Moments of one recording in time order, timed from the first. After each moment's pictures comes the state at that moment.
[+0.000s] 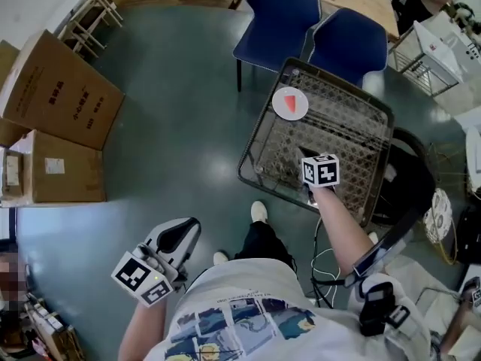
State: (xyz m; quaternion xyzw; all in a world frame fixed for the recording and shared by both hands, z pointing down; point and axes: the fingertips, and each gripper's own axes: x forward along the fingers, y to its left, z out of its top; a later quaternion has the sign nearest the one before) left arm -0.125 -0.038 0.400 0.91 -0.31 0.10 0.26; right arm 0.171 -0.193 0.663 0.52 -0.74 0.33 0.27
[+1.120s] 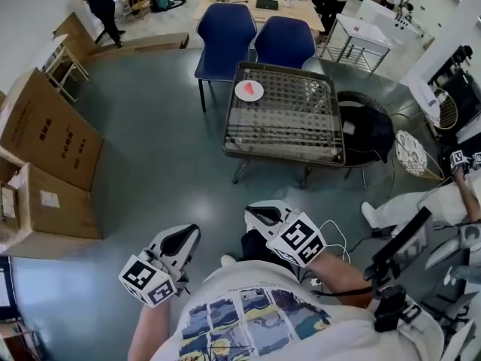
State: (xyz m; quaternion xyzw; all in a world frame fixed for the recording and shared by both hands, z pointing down) left arm -0.231 0.200 0.366 0.96 -0.19 0.09 0.20; right arm -0.115 0.199 0.425 0.42 -0.87 0.15 0.20
